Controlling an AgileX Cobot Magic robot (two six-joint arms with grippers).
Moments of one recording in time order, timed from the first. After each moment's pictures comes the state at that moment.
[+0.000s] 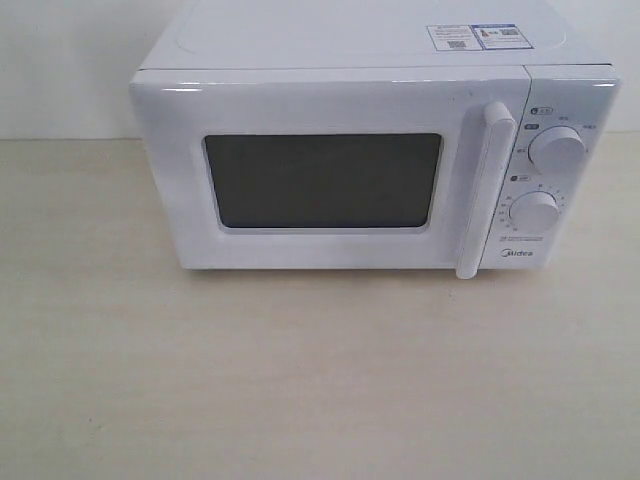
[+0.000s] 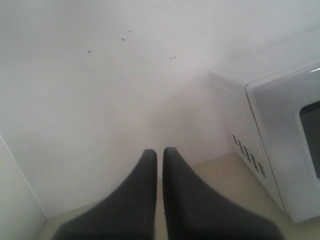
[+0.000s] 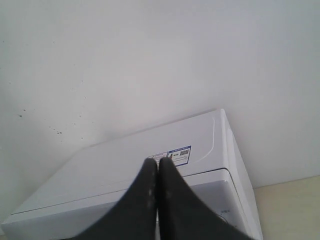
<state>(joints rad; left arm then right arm) 0.05 0.00 -0.16 -0.63 0.16 0.94 0.91 0.31 -0.49 1.61 -0.83 -1.41</state>
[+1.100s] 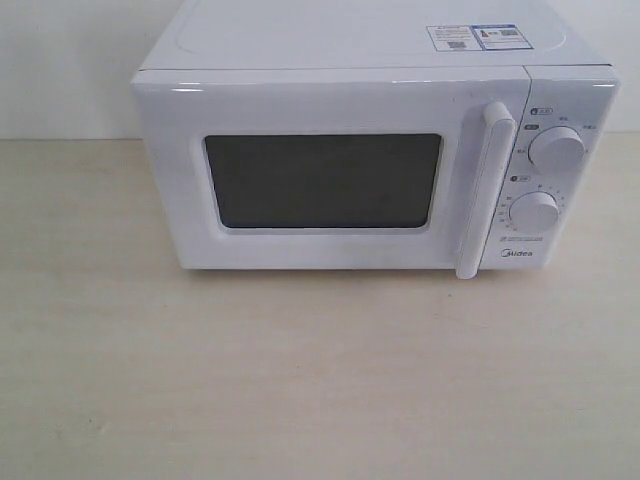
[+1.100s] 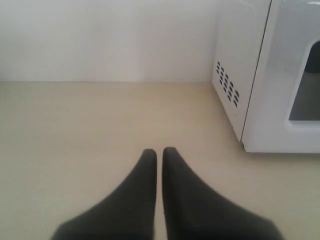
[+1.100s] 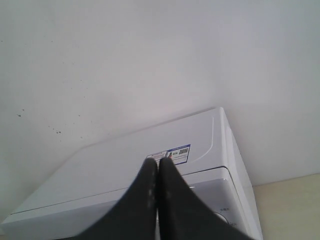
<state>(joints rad) 0.05 0.00 0.00 -0.14 0.26 0.11 0.91 0.31 -0.49 1.62 -0.84 -1.41</state>
